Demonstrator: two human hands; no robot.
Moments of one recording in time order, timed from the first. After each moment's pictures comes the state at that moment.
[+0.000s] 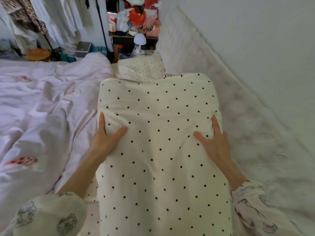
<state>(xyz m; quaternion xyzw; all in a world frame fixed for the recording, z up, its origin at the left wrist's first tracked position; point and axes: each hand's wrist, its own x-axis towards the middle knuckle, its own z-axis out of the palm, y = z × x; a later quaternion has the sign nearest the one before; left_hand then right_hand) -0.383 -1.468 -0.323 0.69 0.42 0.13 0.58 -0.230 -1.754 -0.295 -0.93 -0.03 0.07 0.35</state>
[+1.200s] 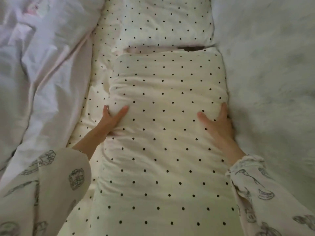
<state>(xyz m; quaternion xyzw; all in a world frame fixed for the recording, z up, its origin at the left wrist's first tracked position) -0.264 -1.429 -0.611 0.59 0.52 -0.04 0.62 -0.068 -1.700 -0.584 -0.93 0.03 0.24 0.27</state>
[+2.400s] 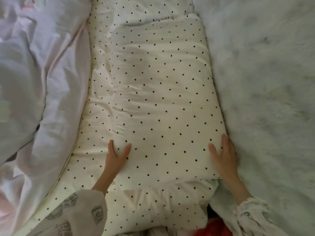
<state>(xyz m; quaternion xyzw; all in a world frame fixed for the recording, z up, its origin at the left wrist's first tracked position) -0.460 -1.570 -0.598 0.61 0.55 -0.10 0.56 -0.278 -1.861 -0.566 -0.95 0.03 0.20 0.21</state>
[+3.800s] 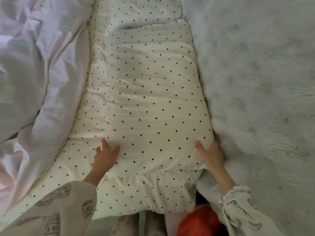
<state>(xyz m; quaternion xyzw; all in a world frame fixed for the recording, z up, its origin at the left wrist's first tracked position) -0.501 -1.616 -0.584 0.72 0.54 -0.18 0.39 -0.311 -1.903 -0.558 -0.92 0.11 0.26 0.28</state>
